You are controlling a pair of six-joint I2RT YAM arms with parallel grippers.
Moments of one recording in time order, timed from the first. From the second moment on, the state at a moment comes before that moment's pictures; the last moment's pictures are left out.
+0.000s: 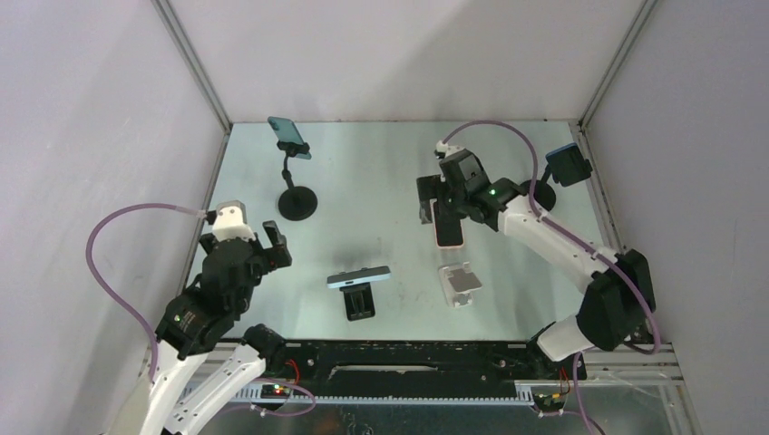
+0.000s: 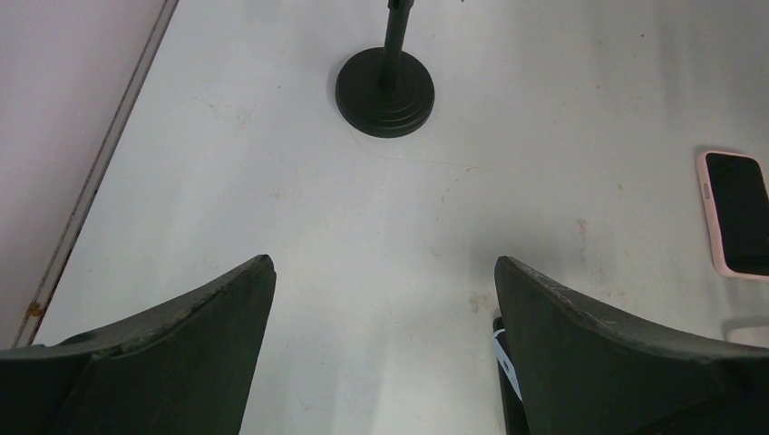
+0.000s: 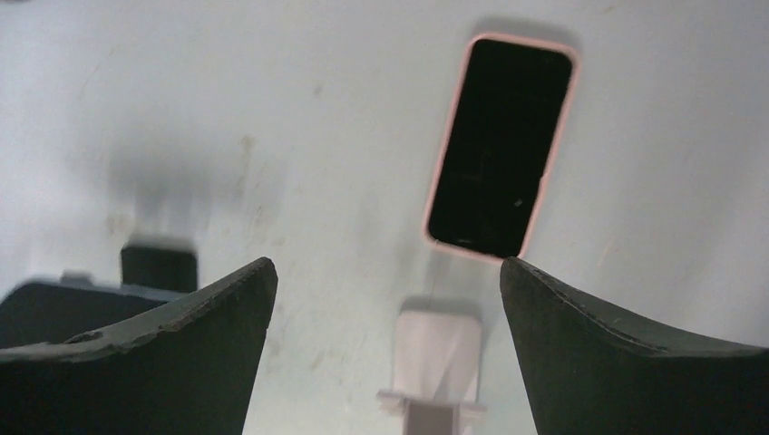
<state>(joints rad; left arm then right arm) -0.54 0.48 0.86 -0.87 -0.60 -0.39 0.60 1.52 1.25 -0.57 0.10 0.39</state>
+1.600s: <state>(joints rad) -0.54 0.35 0.84 -0.80 -0.49 -0.36 0.77 1.21 0.72 0.09 -0.32 0.65</state>
